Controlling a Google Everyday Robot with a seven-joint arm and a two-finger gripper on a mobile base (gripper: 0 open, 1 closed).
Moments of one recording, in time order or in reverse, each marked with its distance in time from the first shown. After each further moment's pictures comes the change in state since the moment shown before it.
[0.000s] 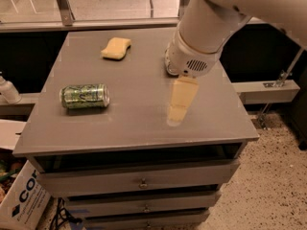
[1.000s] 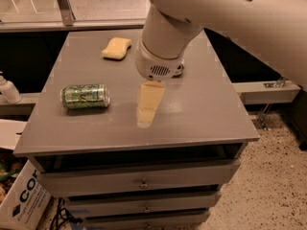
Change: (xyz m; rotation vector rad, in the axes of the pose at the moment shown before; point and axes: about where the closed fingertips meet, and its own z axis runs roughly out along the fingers) arm -0.065 -0.001 0.036 -0.019 -0.047 -0.087
